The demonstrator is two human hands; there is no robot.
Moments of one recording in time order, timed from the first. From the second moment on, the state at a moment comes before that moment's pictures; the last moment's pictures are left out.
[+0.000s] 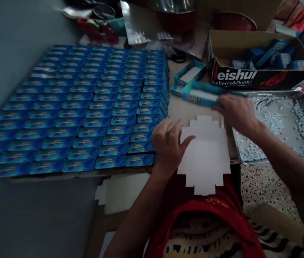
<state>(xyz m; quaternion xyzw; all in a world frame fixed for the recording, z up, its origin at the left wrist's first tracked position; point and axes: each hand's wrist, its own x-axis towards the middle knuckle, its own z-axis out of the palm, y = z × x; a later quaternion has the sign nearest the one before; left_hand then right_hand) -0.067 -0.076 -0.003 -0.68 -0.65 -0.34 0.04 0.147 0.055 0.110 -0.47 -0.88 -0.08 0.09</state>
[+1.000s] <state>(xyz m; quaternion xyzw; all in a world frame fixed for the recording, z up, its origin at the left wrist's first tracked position) -0.066 -0.015 -0.002 -0.68 -0.70 -0.21 -0.08 0.224 0.003 0.018 -0.45 -0.88 0.07 0.15</state>
